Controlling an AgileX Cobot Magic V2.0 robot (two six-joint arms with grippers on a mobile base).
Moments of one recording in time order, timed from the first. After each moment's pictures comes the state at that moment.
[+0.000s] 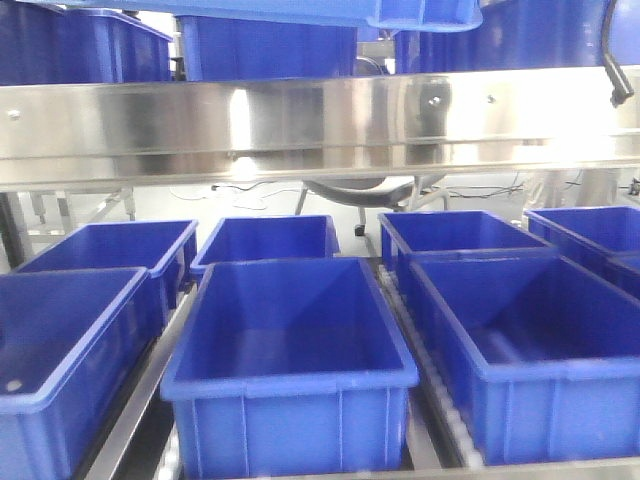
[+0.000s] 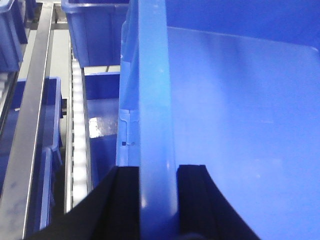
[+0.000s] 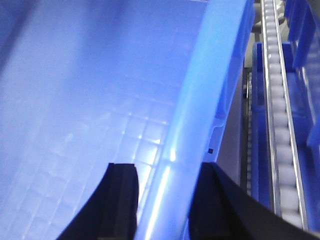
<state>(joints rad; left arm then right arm) -0.19 1.84 -2.36 -0.01 1.06 -0.12 0.19 1.84 -2.28 0.19 1.08 0.07</state>
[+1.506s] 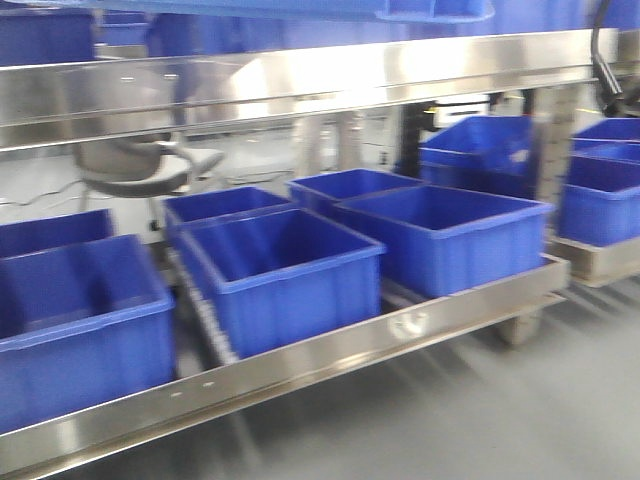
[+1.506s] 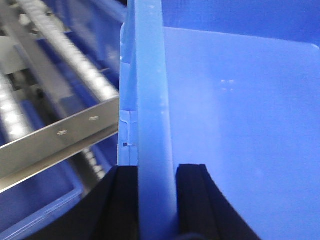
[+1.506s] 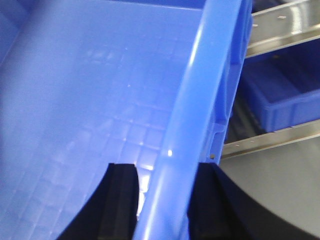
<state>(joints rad) -0.19 1.84 -2.36 -0.01 1.10 -0.13 0.19 1.84 -2.28 0.20 1.08 0.07</state>
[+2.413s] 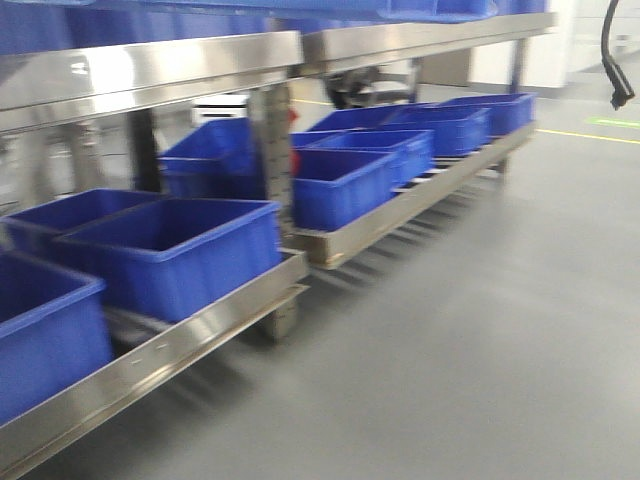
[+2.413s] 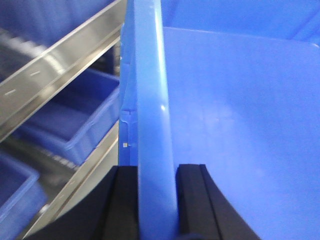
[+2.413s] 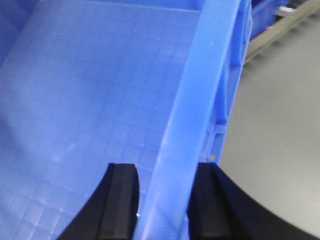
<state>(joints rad) -0.19 1.84 -2.36 -0.01 1.11 -0.13 0.19 1.84 -2.28 0.20 1.08 0.07</state>
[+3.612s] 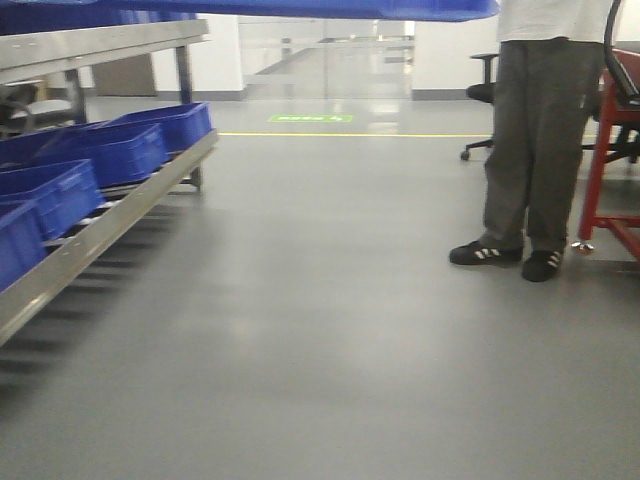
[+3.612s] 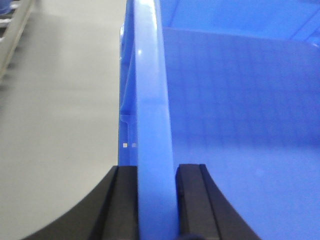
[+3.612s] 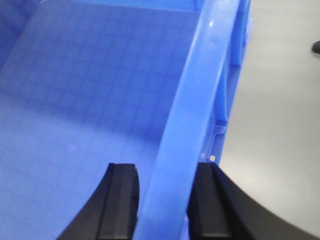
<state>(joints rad) -0.19 1.84 -2.36 -0.02 1.11 -0.13 0.19 1.84 -2.28 0.20 1.08 0.07</state>
